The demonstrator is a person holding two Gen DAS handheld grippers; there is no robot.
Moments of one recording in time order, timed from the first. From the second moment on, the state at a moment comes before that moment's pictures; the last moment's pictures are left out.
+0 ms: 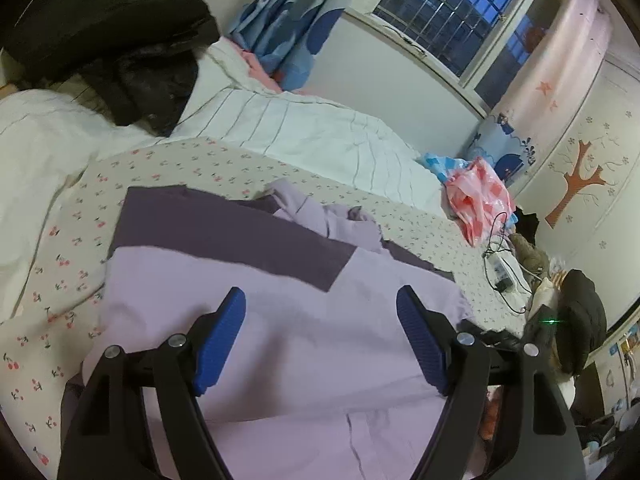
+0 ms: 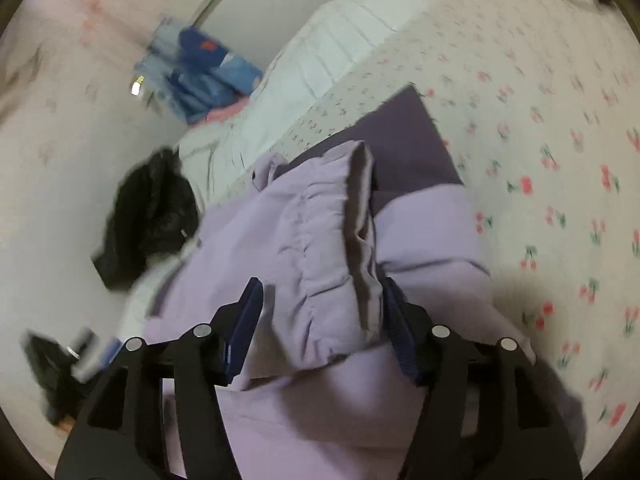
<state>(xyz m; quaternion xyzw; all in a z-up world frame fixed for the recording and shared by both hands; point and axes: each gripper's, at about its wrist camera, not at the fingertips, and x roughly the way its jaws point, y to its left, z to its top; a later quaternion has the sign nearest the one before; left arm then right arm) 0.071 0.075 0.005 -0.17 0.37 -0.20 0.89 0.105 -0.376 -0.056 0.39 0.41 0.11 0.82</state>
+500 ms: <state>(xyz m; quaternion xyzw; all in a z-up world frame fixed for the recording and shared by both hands) 0.078 0.082 -0.011 -0.17 0.38 -0.16 0.90 0.106 -0.350 -0.026 0.26 0.37 0.11 0.89</state>
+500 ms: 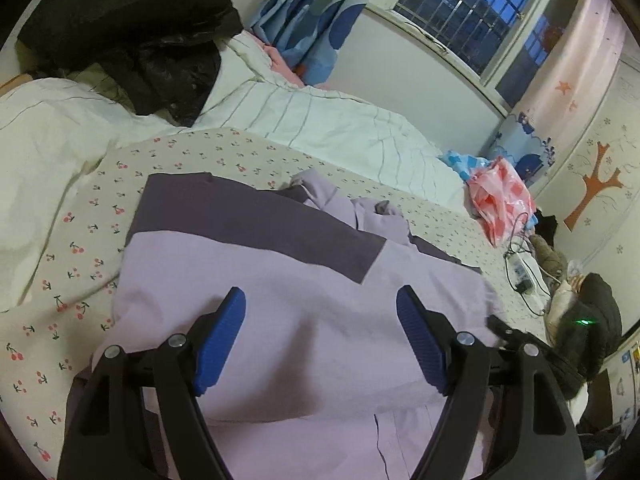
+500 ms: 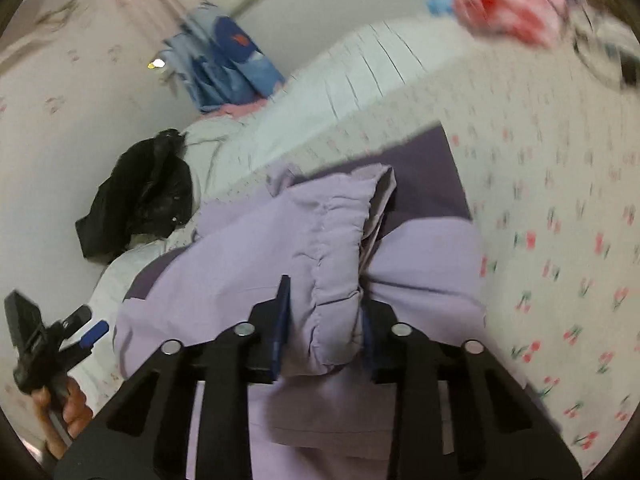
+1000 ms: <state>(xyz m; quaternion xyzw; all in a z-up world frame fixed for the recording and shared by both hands) 0.080 0.096 -0.004 -0.19 0.37 -0.16 0.90 0.100 -0.360 -0.028 0.34 0.42 0.15 0.83</state>
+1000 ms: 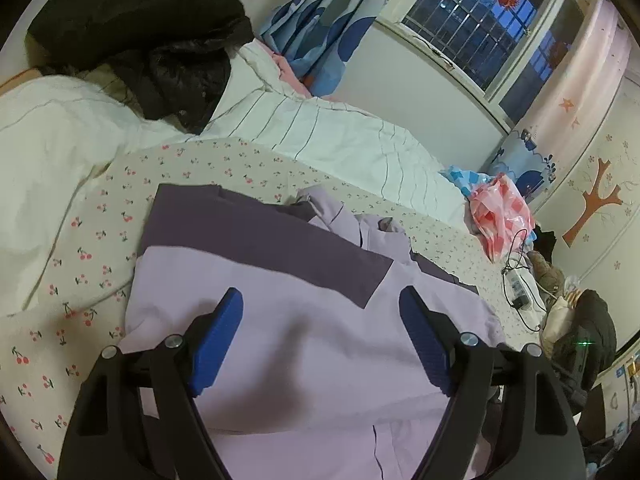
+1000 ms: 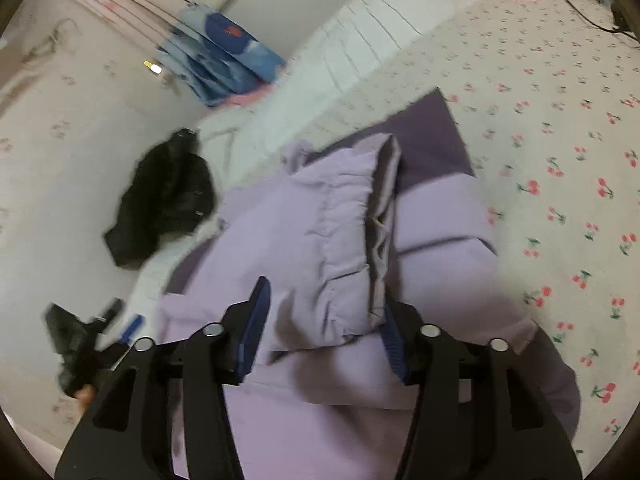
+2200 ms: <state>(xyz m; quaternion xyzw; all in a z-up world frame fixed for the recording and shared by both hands) 0.127 0.081 -0.062 -0.08 0.45 -0.11 0.88 0.055 -0.375 0.030 0.22 0.22 0.01 0.95</state>
